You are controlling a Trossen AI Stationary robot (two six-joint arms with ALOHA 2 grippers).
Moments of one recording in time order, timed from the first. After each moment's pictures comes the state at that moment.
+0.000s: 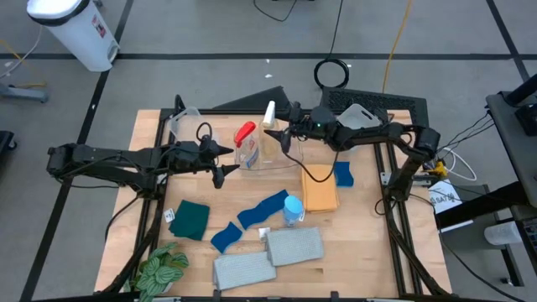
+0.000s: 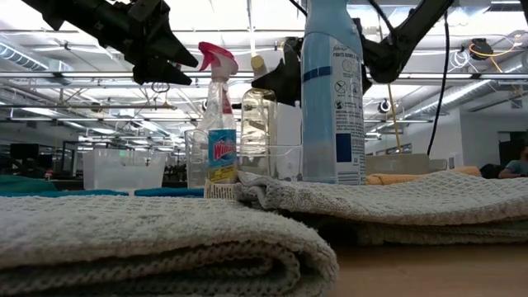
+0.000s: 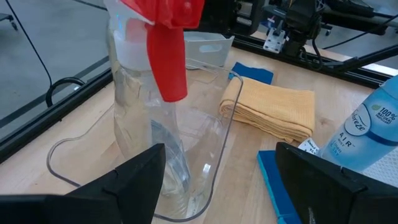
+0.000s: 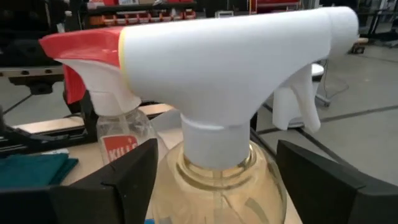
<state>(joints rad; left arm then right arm) 0.07 0.94 0.60 -0.05 -0.22 -0.24 -0.44 1.70 0.91 0.76 -0.21 0.04</state>
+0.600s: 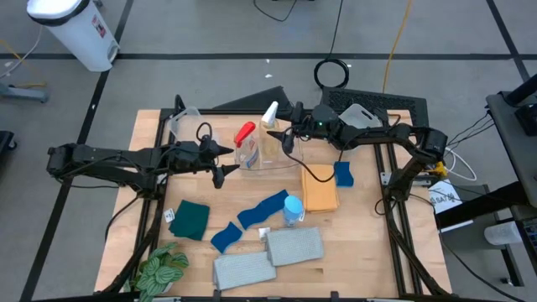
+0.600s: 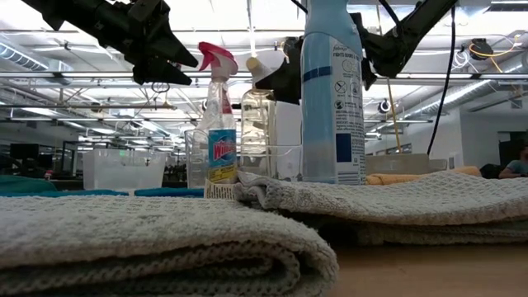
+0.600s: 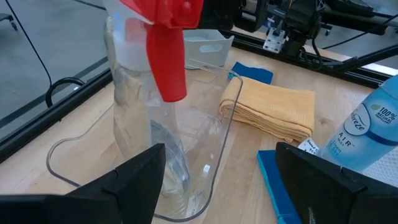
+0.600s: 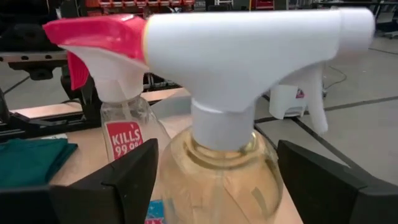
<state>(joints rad) 0.07 0.94 0.60 -0.05 -0.22 -0.24 -0.44 1.65 0.91 0.65 -0.21 0.01</state>
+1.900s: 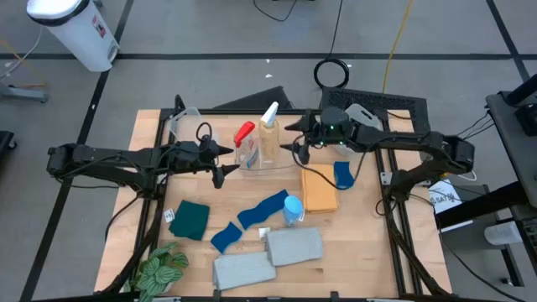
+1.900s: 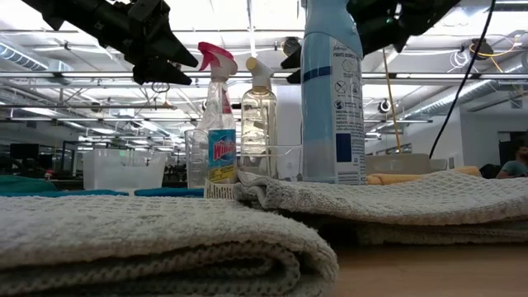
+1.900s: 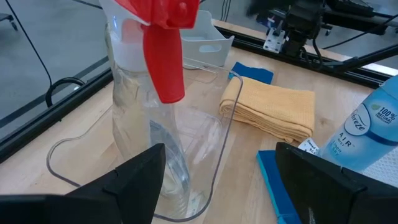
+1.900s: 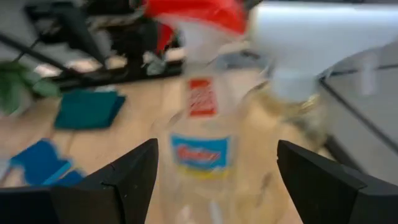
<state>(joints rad) 0.07 0.94 0.60 -0.05 -0.22 -0.24 -0.35 1.36 0.91 0.14 -0.21 -0.02</state>
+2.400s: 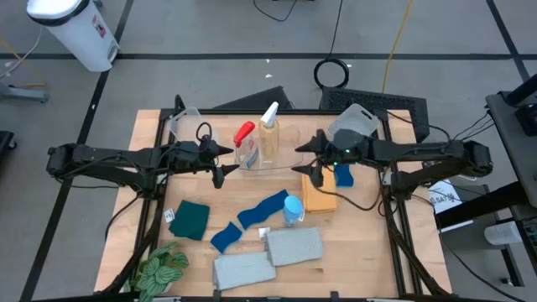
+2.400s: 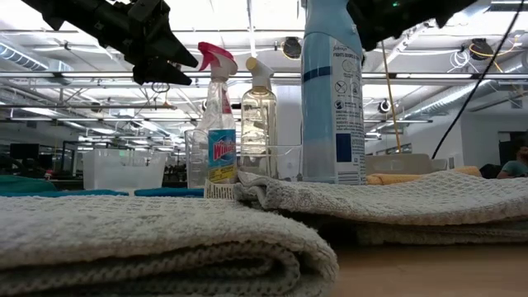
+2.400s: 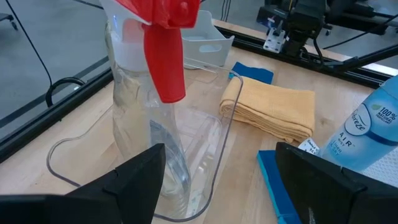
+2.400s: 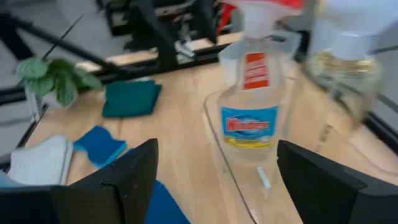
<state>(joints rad) 0.07 0.94 0.60 -0.05 -0.22 -0.24 -0.13 1.14 0.80 0.01 -0.03 0.14</state>
